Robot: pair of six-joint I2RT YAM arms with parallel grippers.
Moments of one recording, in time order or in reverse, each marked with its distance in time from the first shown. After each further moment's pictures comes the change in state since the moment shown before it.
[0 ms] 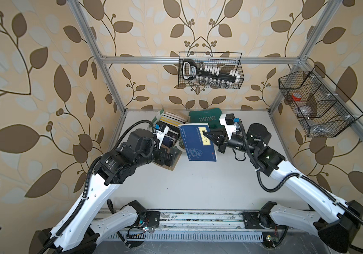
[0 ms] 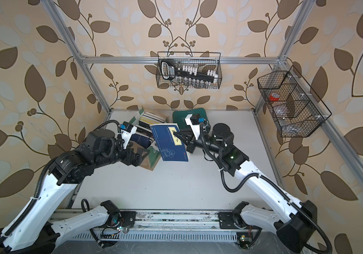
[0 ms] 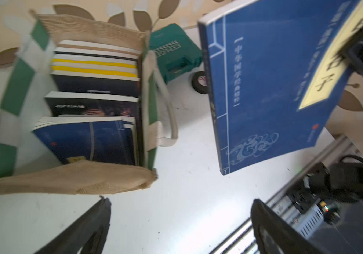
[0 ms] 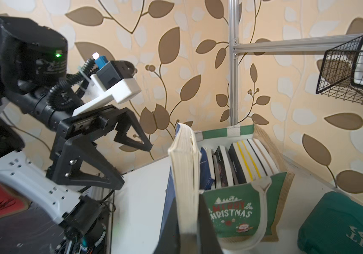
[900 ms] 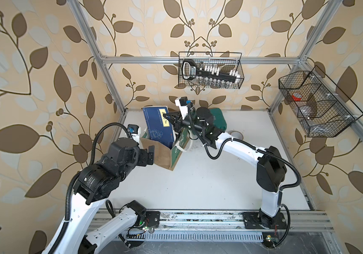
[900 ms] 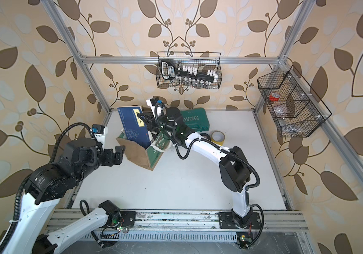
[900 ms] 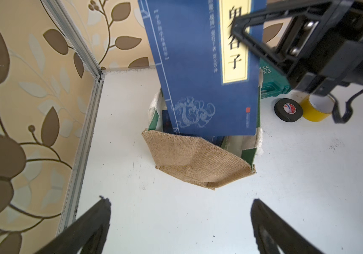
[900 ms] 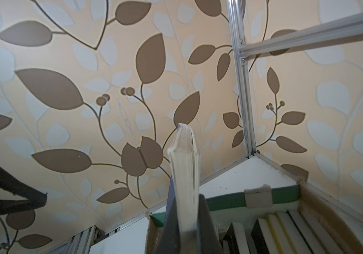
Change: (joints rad) left arm 0.049 -0.148 0.006 -0.115 -0.342 -0.020; right arm 0.161 0.741 0.571 0.239 0.111 0.132
